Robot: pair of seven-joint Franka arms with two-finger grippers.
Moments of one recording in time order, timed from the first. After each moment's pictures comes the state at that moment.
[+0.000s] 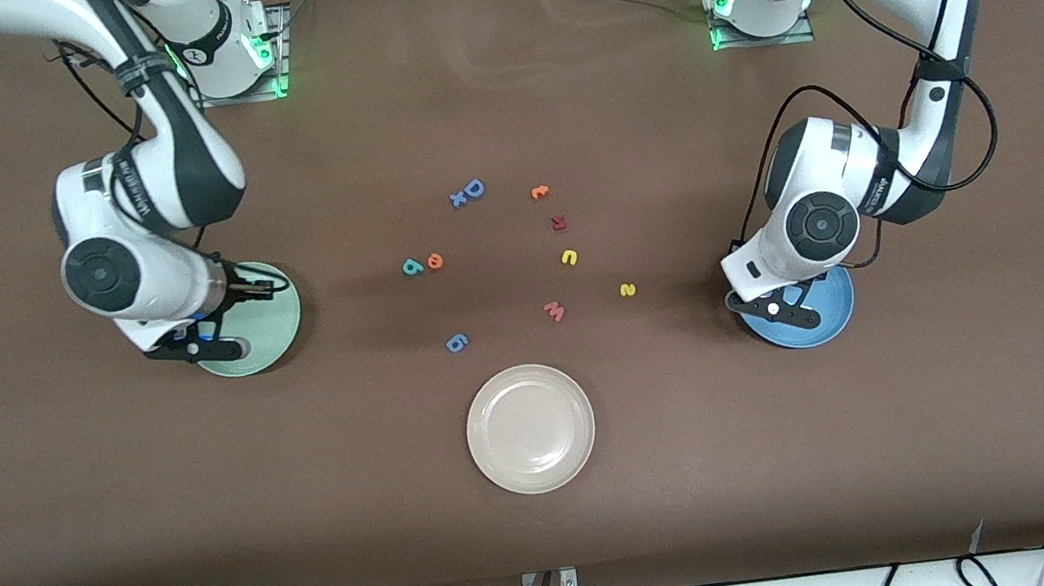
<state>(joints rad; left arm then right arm) -0.22 0.50 -0.07 -1.83 0.15 2.07 0.03 0.21 0.34 -0.03 -1.90 -0.01 1.96 0.30</state>
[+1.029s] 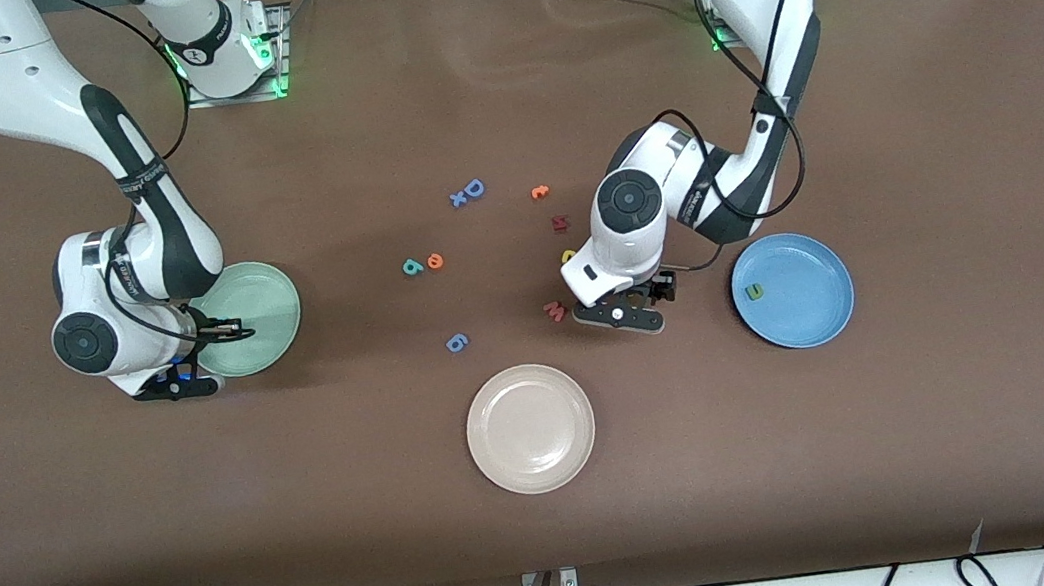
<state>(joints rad) -0.47 0.69 -0.12 -1.64 0.13 2.27 -0.41 0.13 0.54 -0.08 -1.91 -0.01 2.15 0.10</state>
